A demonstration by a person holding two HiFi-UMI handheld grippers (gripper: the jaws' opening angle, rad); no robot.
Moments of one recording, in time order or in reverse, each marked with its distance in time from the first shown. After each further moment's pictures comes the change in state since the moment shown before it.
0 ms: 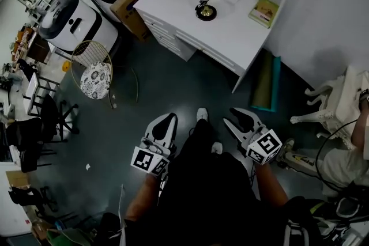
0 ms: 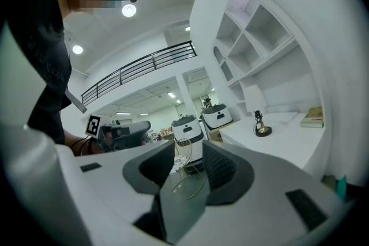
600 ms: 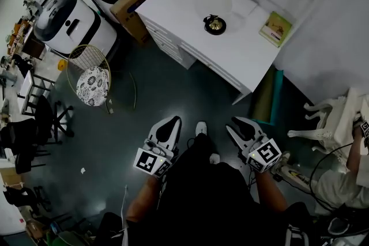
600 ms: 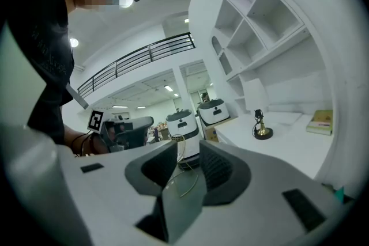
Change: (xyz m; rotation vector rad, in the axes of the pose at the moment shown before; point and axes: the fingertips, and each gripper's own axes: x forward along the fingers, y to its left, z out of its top) left arm 0.068 0.088 -0.004 -0.034 -0.009 -0.005; right arm 0.083 -0.055 0.010 -0.021 0.063 -0.020
